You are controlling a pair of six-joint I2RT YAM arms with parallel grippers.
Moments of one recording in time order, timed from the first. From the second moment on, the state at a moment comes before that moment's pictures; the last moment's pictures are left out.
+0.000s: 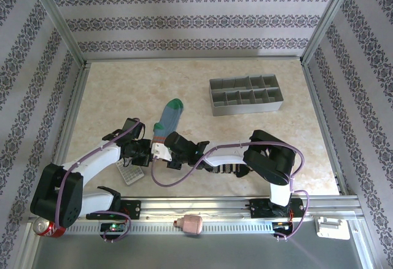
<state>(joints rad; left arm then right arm) -0.30 1.24 0.56 -0.53 0.38 -1.75 1.11 1.87 1.02 0.04 -0.03 -0.36</state>
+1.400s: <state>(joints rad) -0.27 1.17 0.48 -0.35 0.22 -1.32 0.85 2.19 1.49 -0.45 -0.66 0.21</state>
